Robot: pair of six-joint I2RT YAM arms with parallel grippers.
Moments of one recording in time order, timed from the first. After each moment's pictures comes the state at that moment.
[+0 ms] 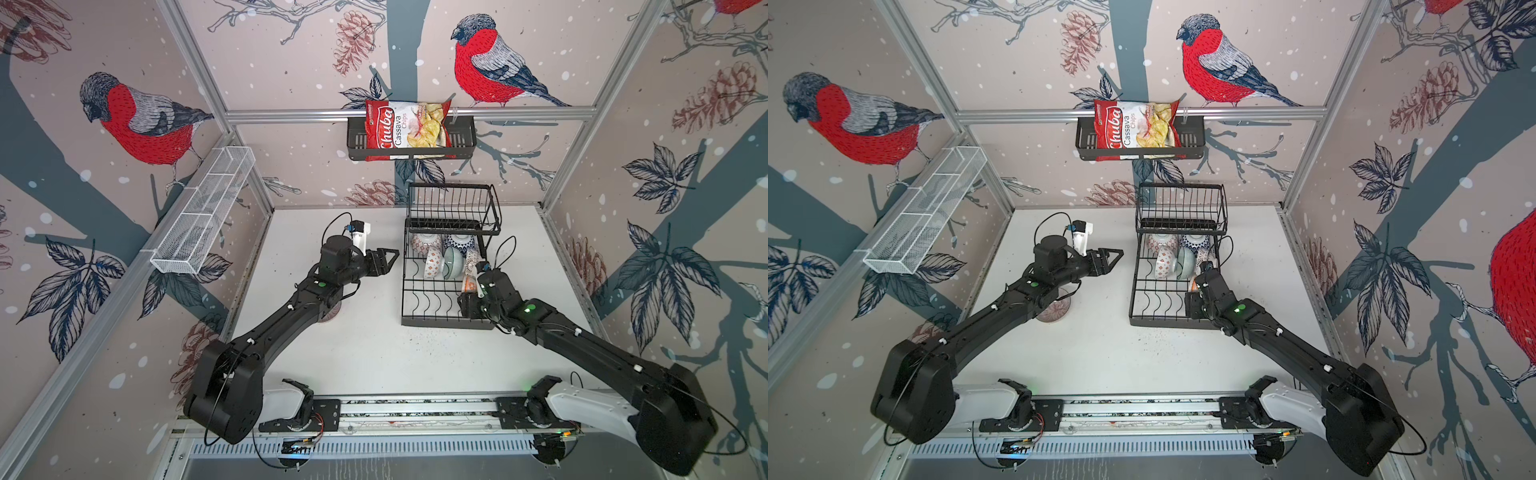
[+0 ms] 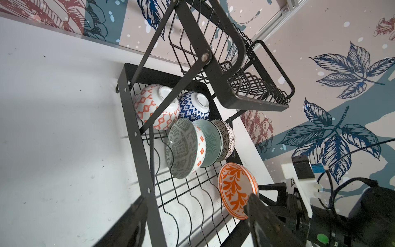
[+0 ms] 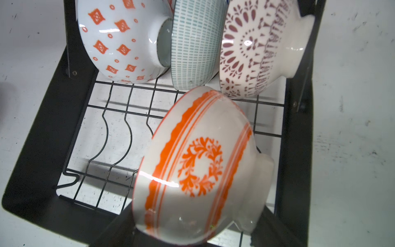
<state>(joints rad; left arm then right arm) -0.42 1.32 0.84 0.12 0.43 -0.57 0.64 1.12 0.66 -0.42 0.14 0.40</state>
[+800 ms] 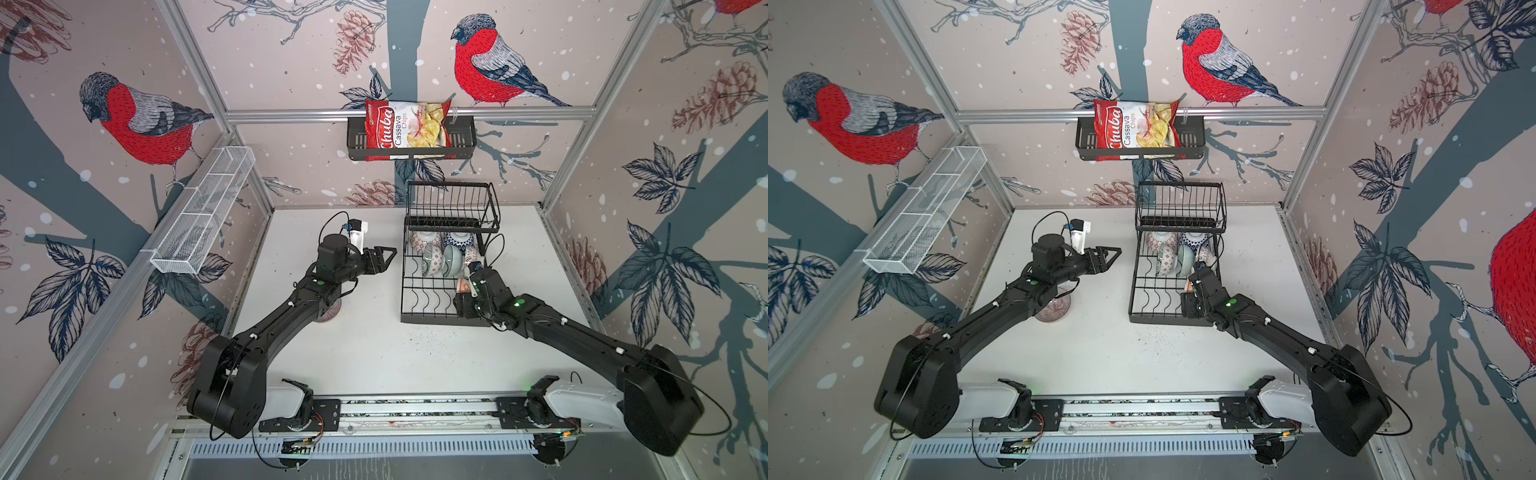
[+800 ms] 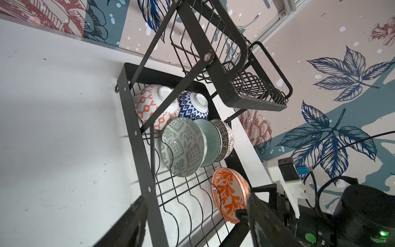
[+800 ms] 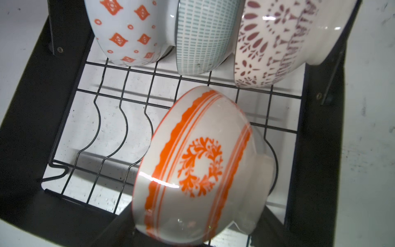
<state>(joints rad) -0.38 1.34 0.84 0.16 0.47 -0.57 0.64 1.23 0.69 -0.38 0.13 0.37</state>
